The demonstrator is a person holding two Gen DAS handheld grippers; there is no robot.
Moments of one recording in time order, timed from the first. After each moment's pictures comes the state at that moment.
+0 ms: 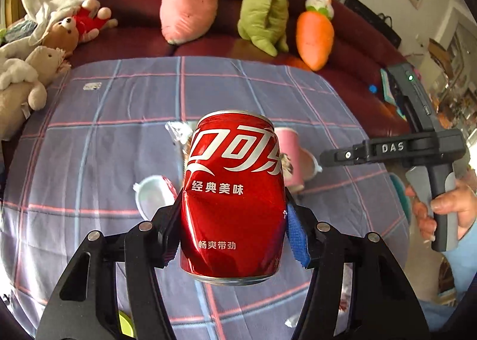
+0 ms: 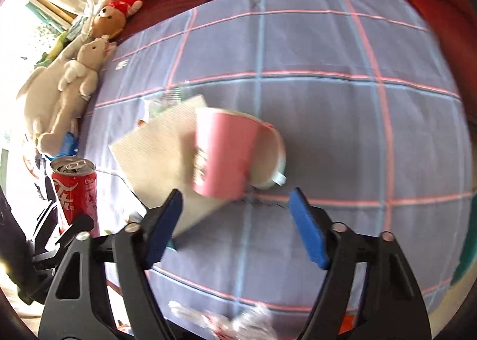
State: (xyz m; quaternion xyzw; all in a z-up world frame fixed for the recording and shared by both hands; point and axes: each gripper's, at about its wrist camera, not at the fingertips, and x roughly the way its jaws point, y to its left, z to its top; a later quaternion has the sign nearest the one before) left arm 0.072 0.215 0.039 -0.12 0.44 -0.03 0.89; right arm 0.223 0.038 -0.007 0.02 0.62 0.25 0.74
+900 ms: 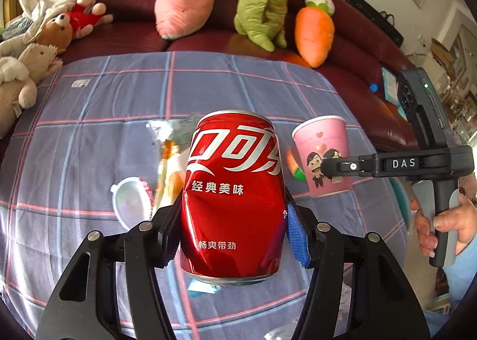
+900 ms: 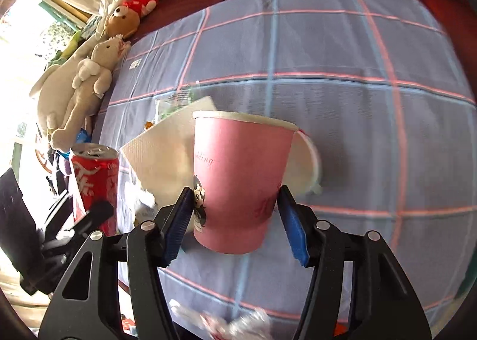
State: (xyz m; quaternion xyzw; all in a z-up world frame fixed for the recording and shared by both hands) left arm 0.089 0.185 0.035 -0.12 0.45 -0.04 0.89; right arm 0.213 0.004 -0.003 0.04 0.60 0.27 0.75
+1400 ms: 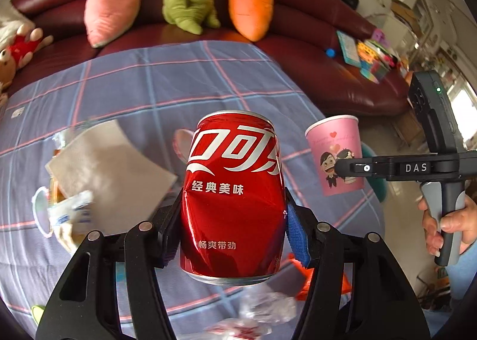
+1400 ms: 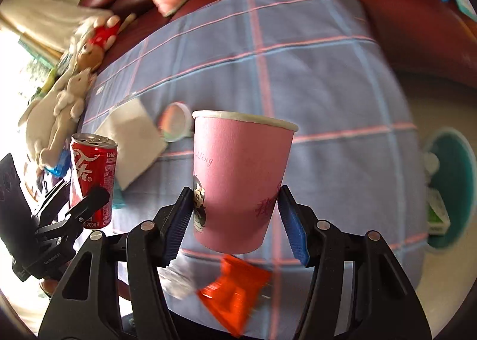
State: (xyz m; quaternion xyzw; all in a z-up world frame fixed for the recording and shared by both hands) left arm 0.101 0.044 0.030 -0.06 0.46 -0.14 0.87; right arm 0.162 -0.168 0.002 0.09 0.58 0.18 0.79
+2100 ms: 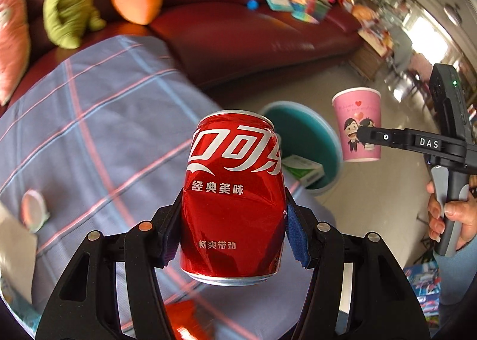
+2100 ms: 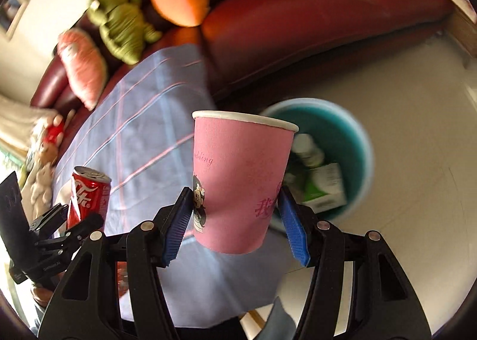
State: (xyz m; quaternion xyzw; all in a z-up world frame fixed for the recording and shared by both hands) left arm 0.142 -0.198 0.010 0.05 0.50 -0.27 0.82; right arm 0.094 -0.452 -0.005 0.21 0.50 0.01 0.84
